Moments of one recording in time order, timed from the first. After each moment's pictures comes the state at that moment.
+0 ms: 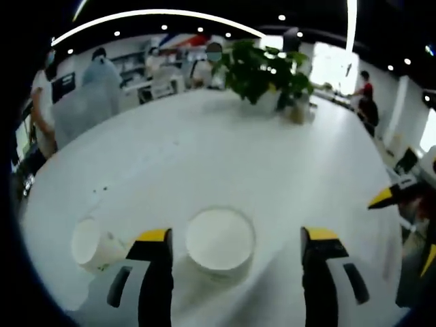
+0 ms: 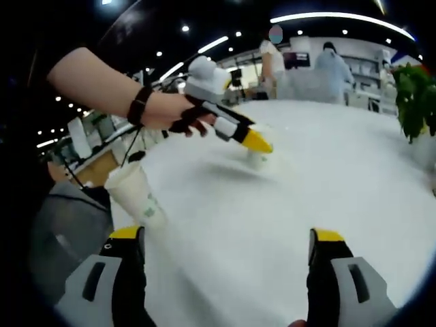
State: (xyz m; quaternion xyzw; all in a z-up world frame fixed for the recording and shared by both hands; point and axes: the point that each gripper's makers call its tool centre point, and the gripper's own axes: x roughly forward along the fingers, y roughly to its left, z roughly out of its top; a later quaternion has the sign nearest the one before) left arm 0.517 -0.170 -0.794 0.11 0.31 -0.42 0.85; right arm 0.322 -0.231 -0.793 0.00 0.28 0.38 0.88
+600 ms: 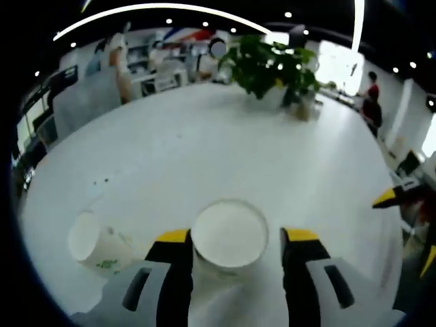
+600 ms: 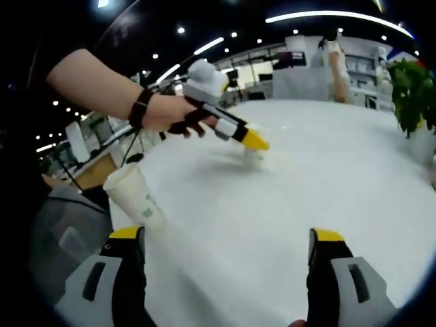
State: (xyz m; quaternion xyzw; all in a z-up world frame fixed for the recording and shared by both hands) left arm 0.520 -0.165 -0.802 0.11 0.33 -0.42 0.84; right arm 0.321 -0.234 -0.796 0.01 0.28 0.37 0.88
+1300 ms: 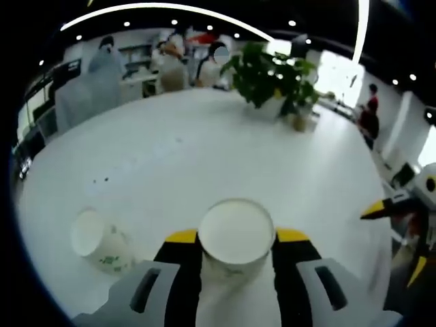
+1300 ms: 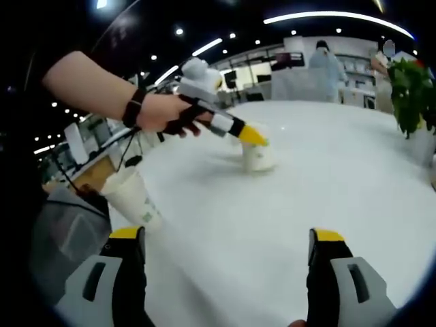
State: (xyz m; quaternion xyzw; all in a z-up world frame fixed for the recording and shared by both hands) left arm 0.519 -0.164 -0.784 0.06 0.32 -0.42 0.85; right arm 0.325 -0.229 -0.793 0.02 0.28 0.37 0.89
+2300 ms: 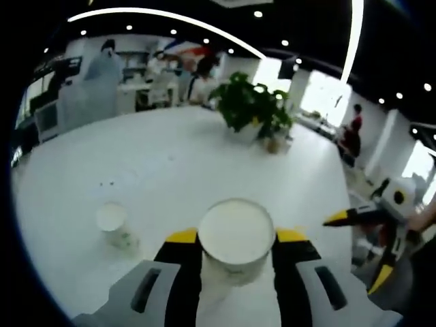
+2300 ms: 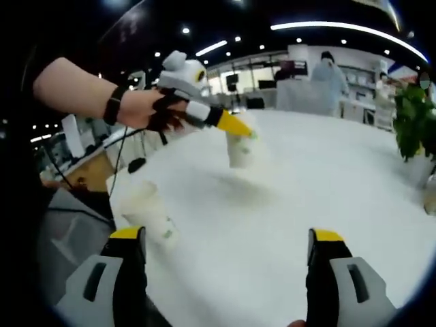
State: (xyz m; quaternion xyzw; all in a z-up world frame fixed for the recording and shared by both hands) left arm 0.465 -0.126 -0.711 0.00 0.29 -0.47 0.84; right arm 0.313 -0.189 -0.752 -0.02 0.26 0.36 0.89
